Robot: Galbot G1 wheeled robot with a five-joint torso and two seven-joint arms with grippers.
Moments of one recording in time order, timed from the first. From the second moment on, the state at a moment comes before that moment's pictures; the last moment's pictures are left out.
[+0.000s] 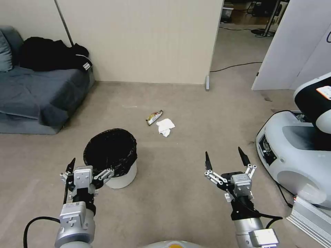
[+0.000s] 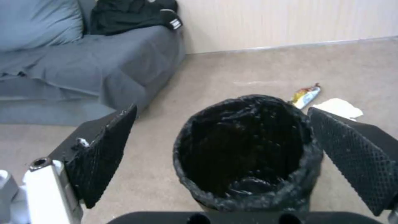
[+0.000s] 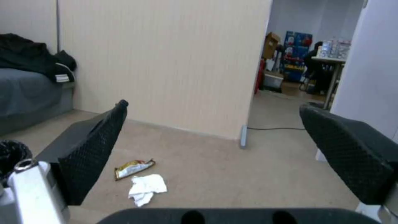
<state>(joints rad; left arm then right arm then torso) 1.86 -1.51 -0.56 -2.50 0.08 0.36 -0.25 -1.91 1.61 0.43 2.33 -0.23 0.28 -0.03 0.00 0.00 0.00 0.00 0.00</state>
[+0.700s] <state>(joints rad) 1.60 -1.49 -0.74 -2.41 -0.16 0.61 -0.38 -1.92 1.61 0.44 2.31 -0.25 0.29 -0.03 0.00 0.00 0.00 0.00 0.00</state>
